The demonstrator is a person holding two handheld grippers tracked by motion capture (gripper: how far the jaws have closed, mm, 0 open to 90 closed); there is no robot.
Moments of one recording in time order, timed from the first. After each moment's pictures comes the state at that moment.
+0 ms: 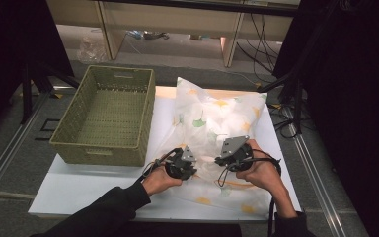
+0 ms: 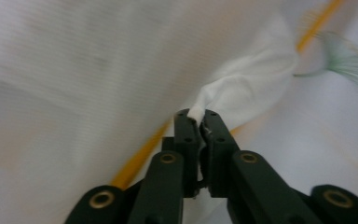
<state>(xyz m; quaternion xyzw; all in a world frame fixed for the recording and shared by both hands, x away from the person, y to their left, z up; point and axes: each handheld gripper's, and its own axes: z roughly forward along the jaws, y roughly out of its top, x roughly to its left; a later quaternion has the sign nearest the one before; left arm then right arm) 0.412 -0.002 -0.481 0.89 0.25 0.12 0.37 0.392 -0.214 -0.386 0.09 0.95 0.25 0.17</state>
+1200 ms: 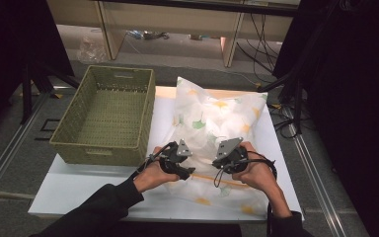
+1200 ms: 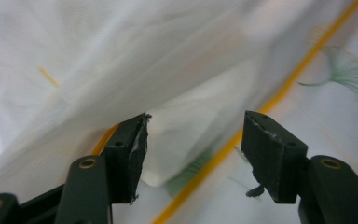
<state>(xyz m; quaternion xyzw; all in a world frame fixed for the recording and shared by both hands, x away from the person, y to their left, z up) 0.397 0.010 -0.455 0.90 0.23 0.11 0.36 0.396 -0.207 -0.401 0.11 0.95 0.24 0.15</state>
